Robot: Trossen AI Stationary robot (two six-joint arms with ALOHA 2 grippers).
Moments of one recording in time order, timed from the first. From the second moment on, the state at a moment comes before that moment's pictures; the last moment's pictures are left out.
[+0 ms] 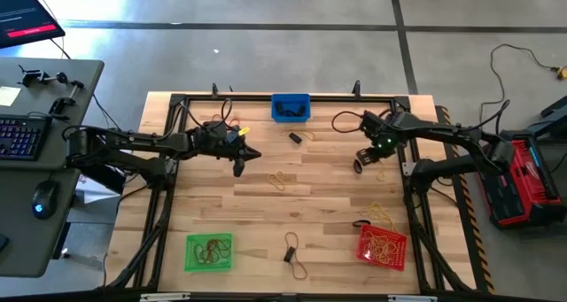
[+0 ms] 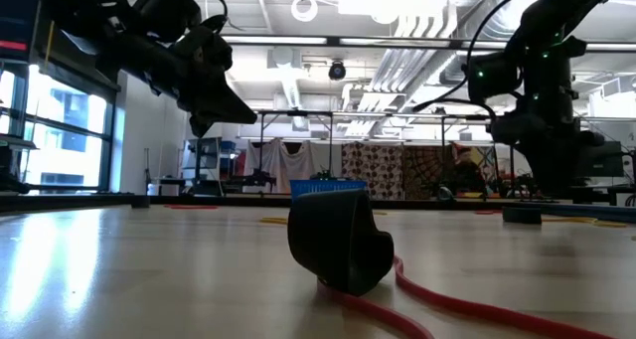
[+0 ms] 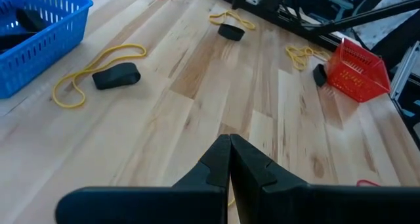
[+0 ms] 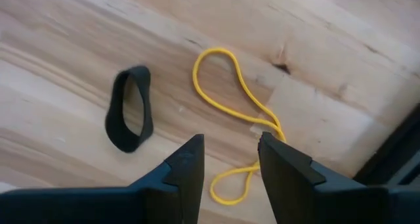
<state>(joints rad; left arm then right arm) 0.28 1.21 0.46 0.28 0.20 -0.26 -0.61 1.22 0.66 -0.97 -0.06 0.52</state>
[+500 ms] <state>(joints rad) 0.28 1.21 0.46 0.29 0.20 -0.23 -0.62 1.22 0.66 -0.93 -0.03 0.54</state>
